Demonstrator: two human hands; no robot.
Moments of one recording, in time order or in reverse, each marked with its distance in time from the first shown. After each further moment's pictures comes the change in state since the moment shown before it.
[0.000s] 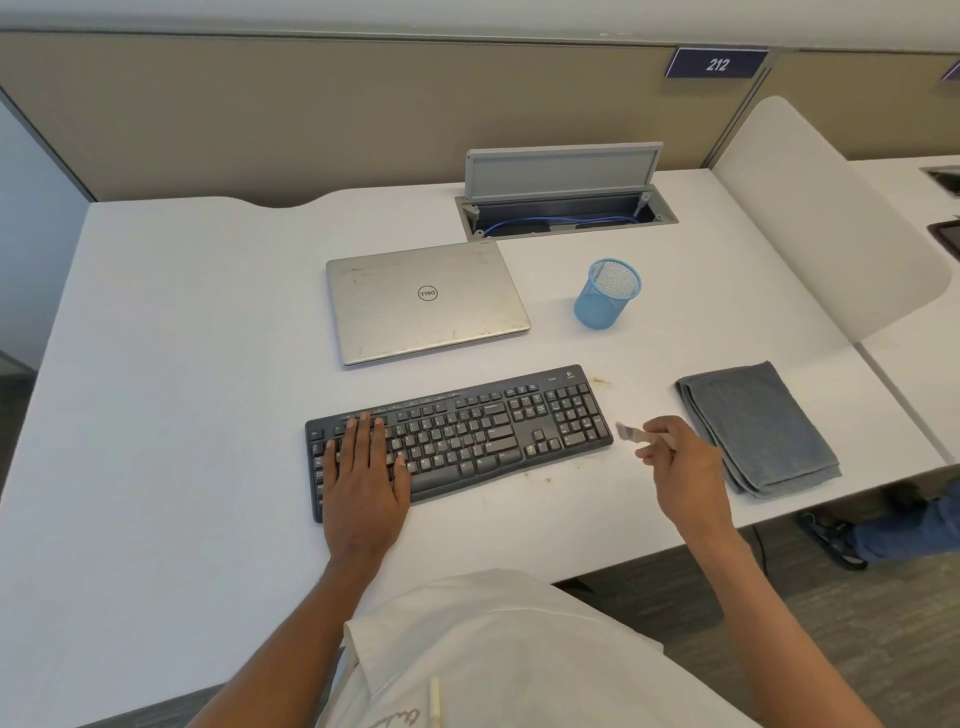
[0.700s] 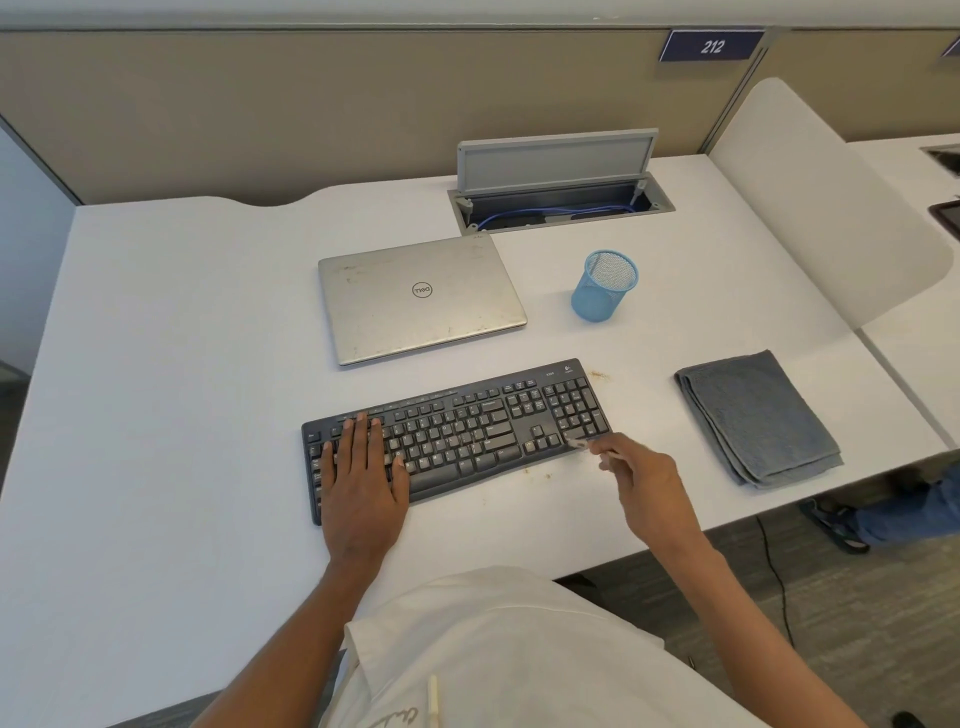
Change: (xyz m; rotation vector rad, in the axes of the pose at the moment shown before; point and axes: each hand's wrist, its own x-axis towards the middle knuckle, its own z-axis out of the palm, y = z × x) left_hand 0.000 -0.001 -0.001 0.026 -0.020 -0.008; right_hand -0.027 -0.011 0.024 -0.024 -0.183 -0.231
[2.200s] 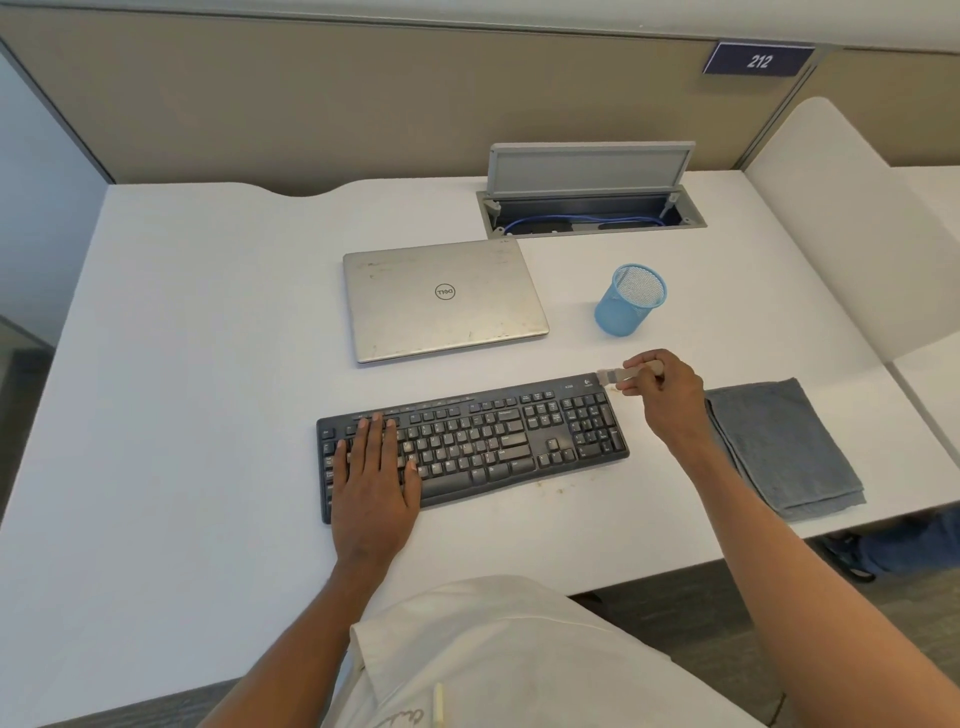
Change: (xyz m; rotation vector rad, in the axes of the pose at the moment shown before) left_hand 0.001 0.002 -0.002 -0.001 0.007 0.003; right_hand 0.136 0.001 -0.017 0.254 0.144 0.200
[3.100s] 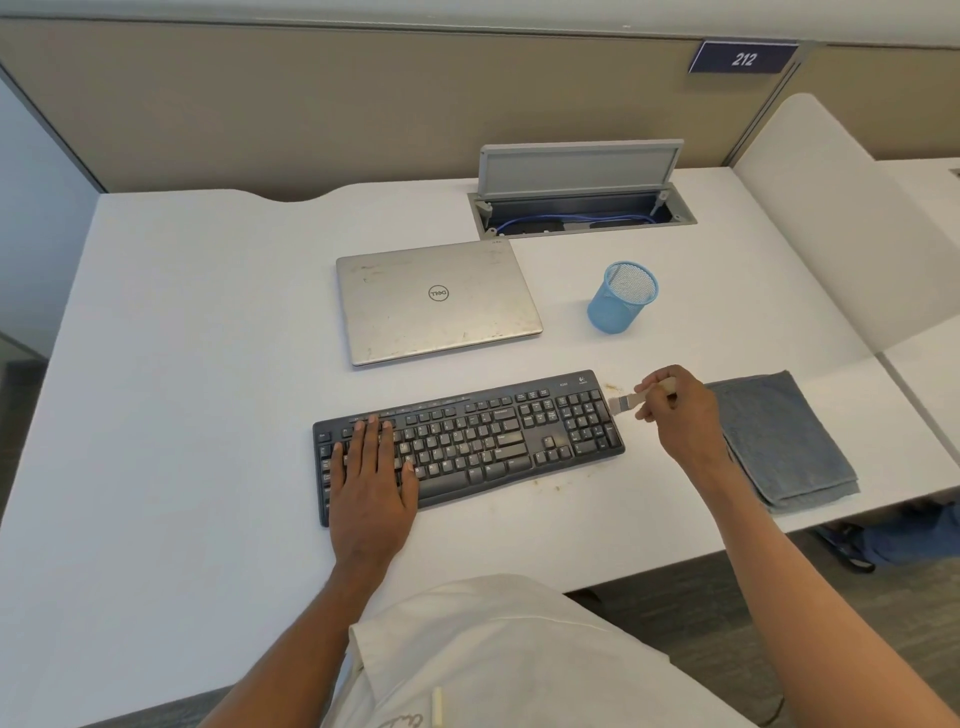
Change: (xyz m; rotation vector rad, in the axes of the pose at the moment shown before) left_hand 0.000 0.000 0.000 0.003 -0.005 0.001; right_hand -0.023 0.017 -0.021 -0.060 0.002 0.028
